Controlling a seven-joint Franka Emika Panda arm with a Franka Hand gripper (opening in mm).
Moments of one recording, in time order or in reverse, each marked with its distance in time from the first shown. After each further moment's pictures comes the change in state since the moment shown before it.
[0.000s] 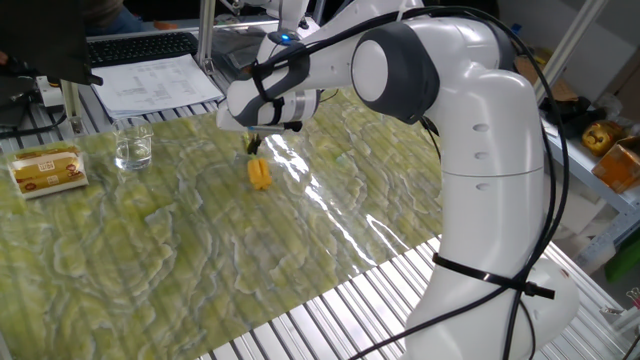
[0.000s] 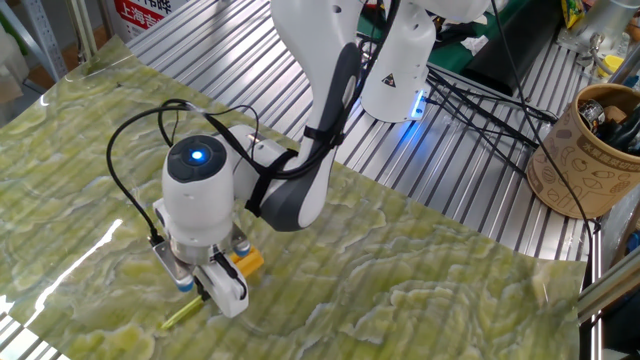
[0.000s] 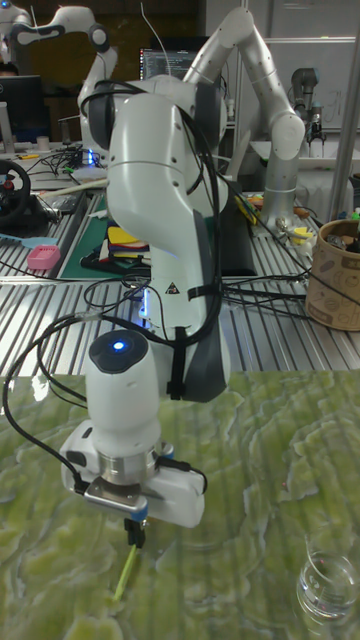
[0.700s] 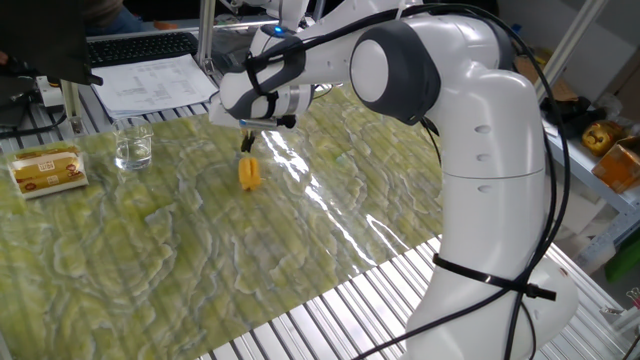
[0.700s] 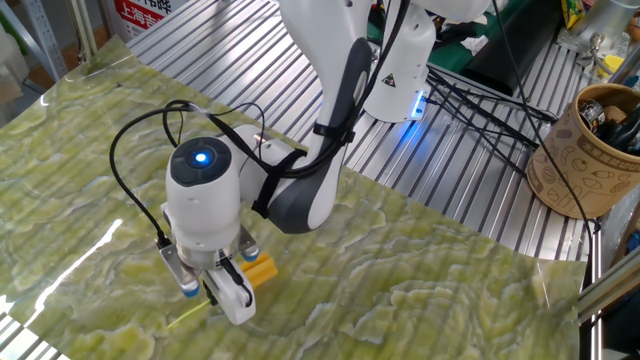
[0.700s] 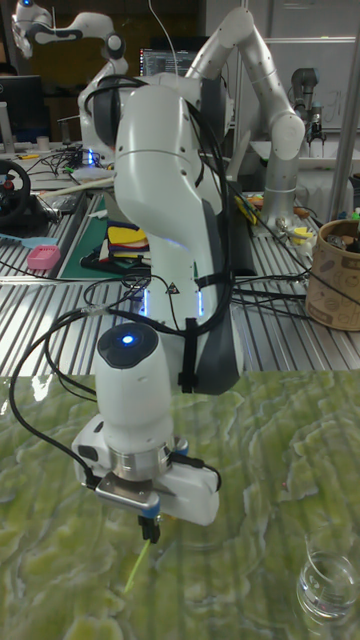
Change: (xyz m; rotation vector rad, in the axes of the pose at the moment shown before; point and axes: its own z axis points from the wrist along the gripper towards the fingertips) arm 0.003 0.023 -0.015 -0.023 0.036 0.058
